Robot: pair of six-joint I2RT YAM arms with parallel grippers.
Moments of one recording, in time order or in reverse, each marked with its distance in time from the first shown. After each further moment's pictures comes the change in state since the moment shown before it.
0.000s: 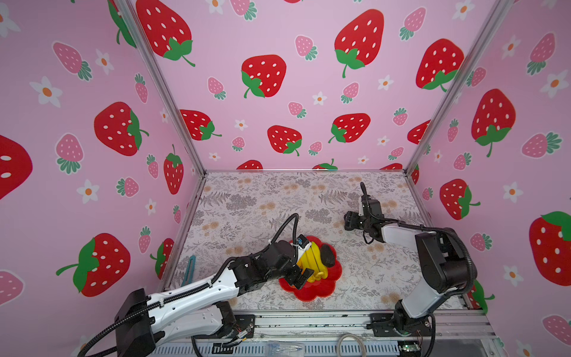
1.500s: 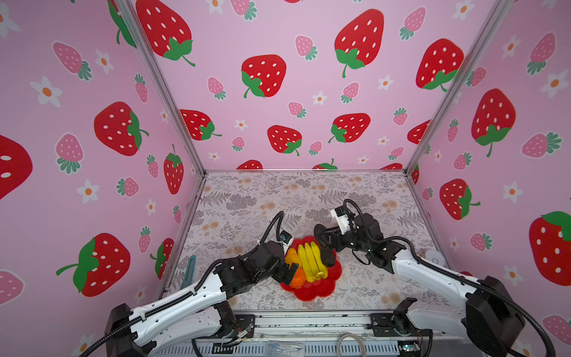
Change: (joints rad) left arm 0.050 -0.123 0.001 -0.197 -0.158 -0.116; right arm 0.400 -0.447 -0.140 -0.039 -0.309 -0.056
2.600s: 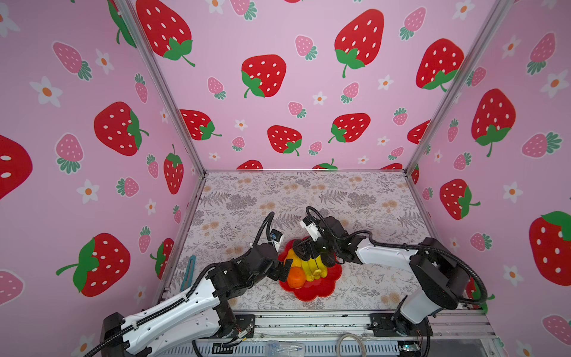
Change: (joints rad) left arm 0.018 -0.092 -0.039 -0.011 -0.087 -0.068; right arm 0.166 0.383 0.150 0.071 -0.020 -0.016
